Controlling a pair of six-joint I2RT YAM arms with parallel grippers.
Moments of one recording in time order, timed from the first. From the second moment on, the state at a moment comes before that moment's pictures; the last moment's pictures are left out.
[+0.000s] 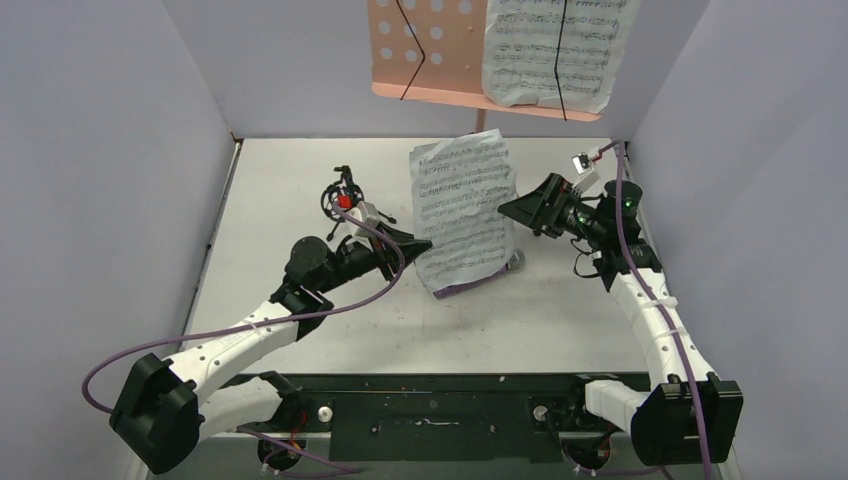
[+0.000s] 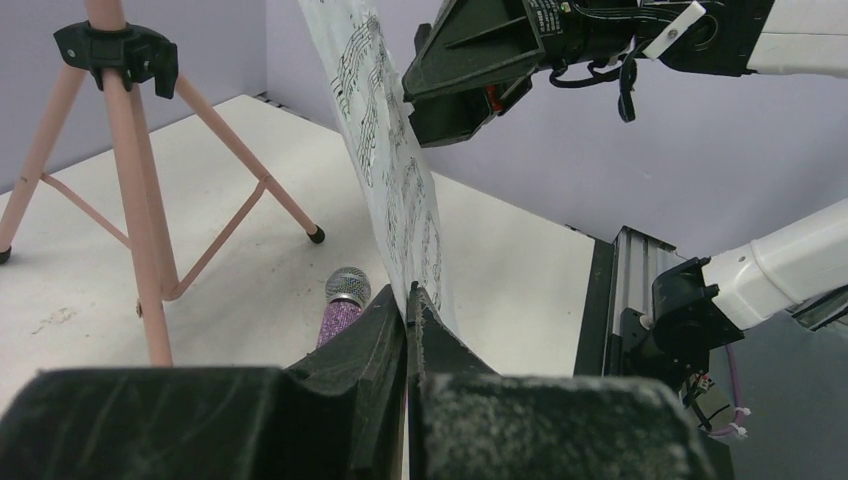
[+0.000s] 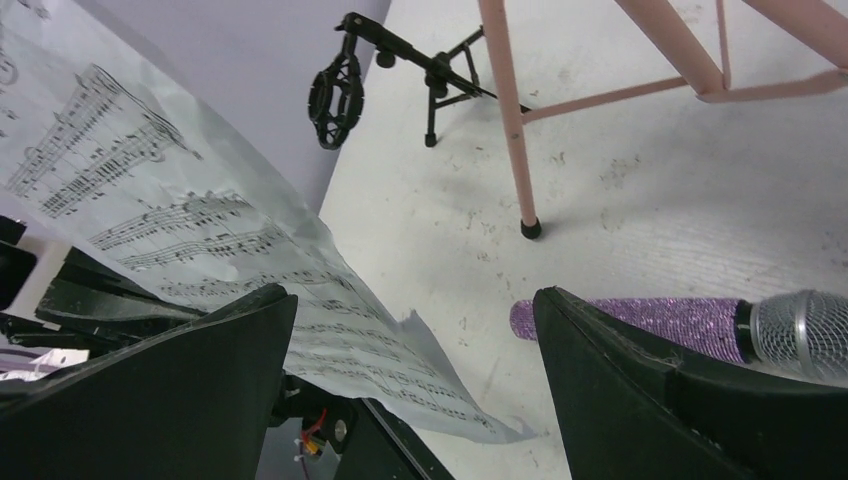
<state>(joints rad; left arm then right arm) -0.66 1.09 0.62 0.67 0.46 -0.34 0.04 1.11 0.90 -0.12 -0.79 0.67</state>
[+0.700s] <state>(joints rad) -0.63 1.10 0.62 0.74 0.49 -0.39 0.07 1.13 0.90 0.18 -0.94 0.80</state>
